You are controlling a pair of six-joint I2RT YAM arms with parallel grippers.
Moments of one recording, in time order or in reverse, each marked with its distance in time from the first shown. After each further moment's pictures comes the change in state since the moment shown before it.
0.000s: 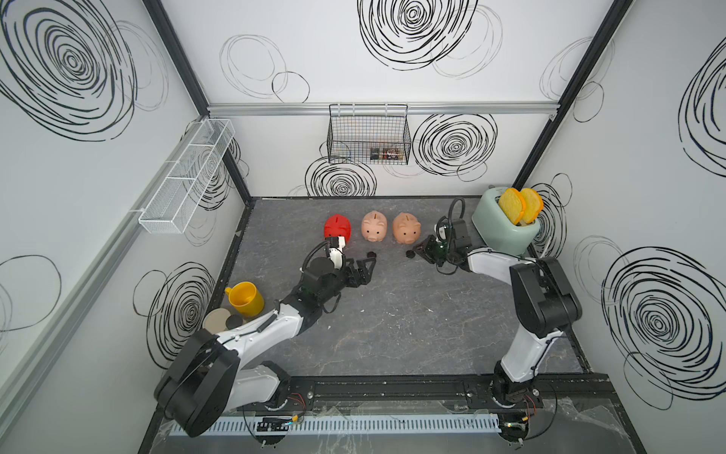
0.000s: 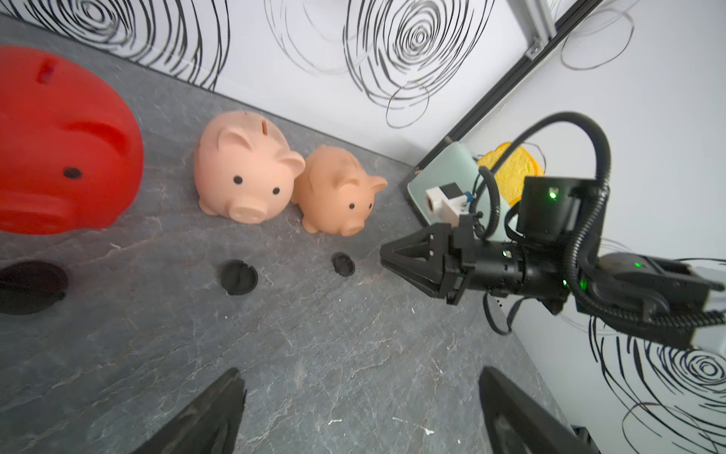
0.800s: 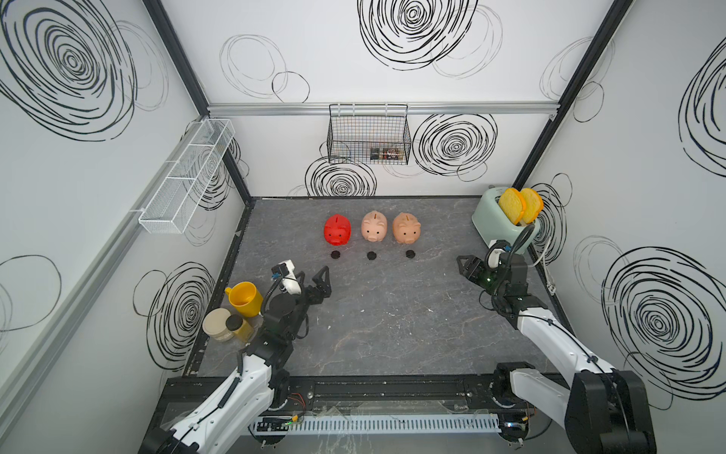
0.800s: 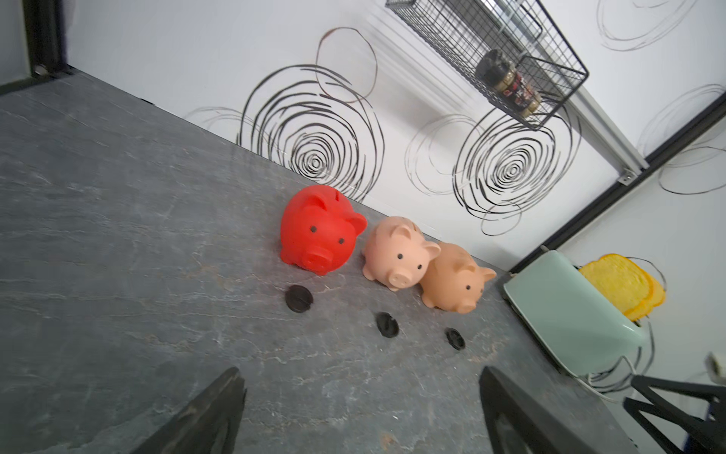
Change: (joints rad) left arm 0.191 -0.505 -0.358 -0.027 -0.294 0.091; right arm -0.270 -0.665 -0.504 0.042 0.186 -0.264
